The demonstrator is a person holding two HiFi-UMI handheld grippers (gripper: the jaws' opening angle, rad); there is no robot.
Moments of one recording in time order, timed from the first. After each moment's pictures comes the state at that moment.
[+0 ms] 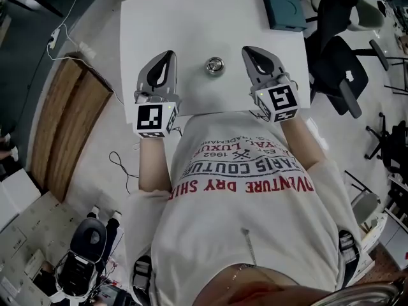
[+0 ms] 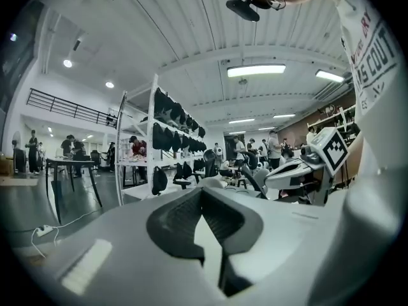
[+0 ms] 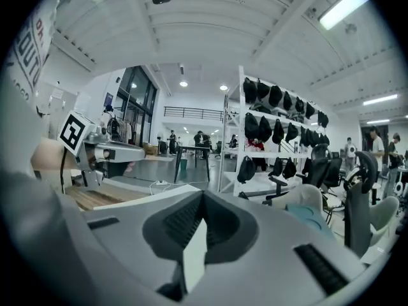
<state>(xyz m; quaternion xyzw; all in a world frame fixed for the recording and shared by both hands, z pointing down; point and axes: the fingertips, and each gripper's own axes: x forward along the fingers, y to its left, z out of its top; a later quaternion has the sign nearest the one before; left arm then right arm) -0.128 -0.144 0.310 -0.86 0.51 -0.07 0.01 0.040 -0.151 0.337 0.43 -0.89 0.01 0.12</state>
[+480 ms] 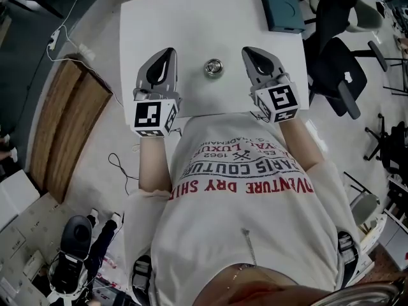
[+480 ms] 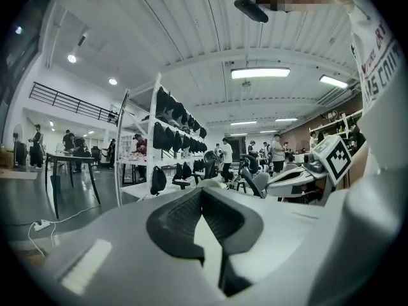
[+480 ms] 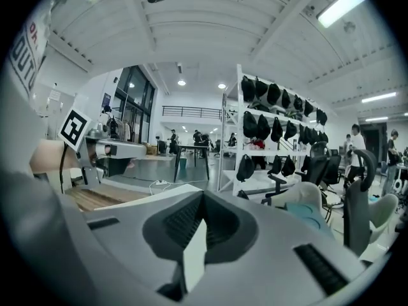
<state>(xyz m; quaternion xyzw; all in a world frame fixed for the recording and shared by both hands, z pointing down) -0.123 -0.151 0.296 -0.86 0.51 -0.05 -0.01 0.043 -0.153 0.333 0.44 -0.89 0.02 0.13</state>
